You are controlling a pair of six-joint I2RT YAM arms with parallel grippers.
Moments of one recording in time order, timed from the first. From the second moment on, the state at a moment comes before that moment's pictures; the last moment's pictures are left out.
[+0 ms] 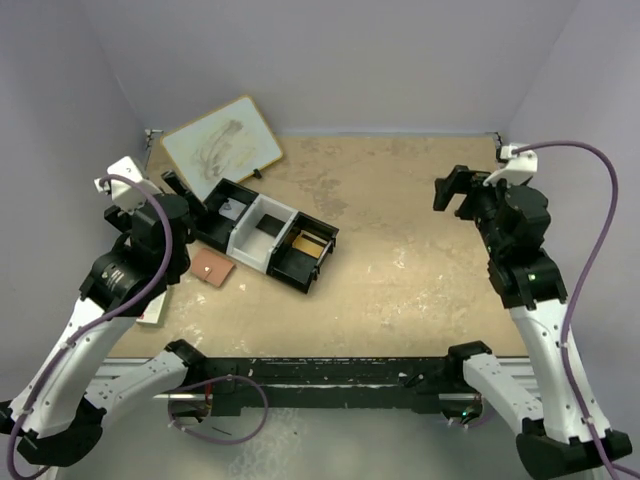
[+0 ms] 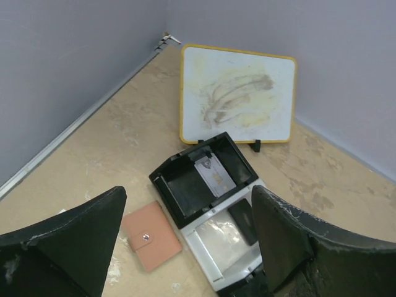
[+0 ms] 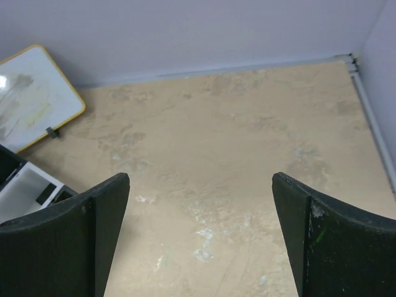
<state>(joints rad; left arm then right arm) -0.63 0.86 1.27 -0.82 -1.01 -0.64 0.19 0.81 1.10 -0.43 0.18 0.17</state>
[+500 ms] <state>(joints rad) -0.23 0.94 1.06 -0.69 -0.69 -0.63 0.36 1.32 1.08 -0.36 0.09 0.35</state>
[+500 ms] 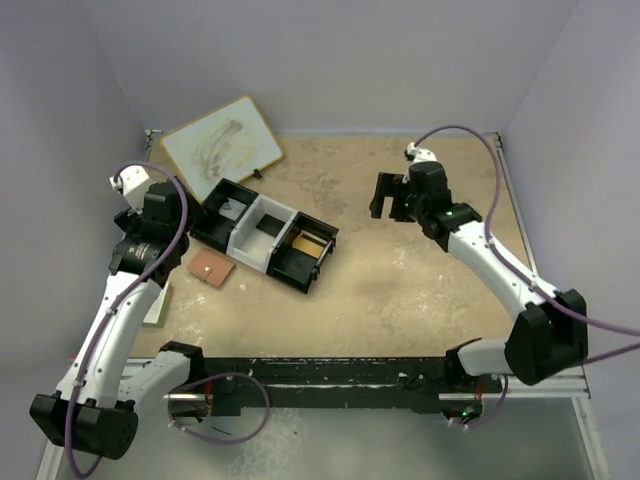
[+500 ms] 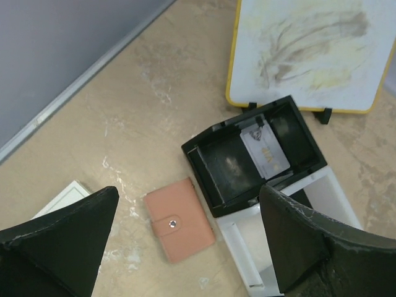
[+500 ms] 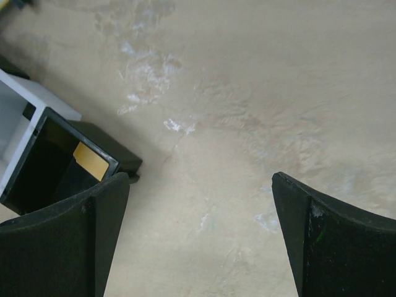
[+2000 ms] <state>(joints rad) -0.08 1.03 0.79 -0.54 -0.18 -0.77 0.61 1.89 1.37 -0.42 0.31 0.45</state>
